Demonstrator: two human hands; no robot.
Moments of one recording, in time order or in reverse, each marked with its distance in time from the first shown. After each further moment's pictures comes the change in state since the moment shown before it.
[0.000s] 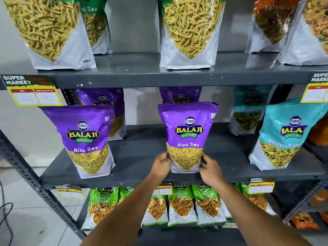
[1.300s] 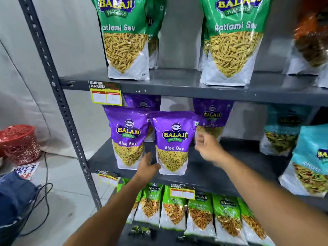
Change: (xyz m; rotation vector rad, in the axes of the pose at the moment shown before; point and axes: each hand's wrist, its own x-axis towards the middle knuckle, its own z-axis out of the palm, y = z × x) left_hand -0.103 0.045 -0.123 0.087 0.295 -0.017; right_hand -0.034 -0.168 0.013 0.046 -0.193 -0.284
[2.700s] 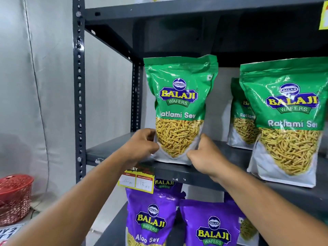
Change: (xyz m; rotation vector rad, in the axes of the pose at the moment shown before) left_hand 0.098 0.255 -0.177 0.080 -0.087 0.541; right_hand 0.056 -0.259 0.028 -0.054 0.100 -0.248
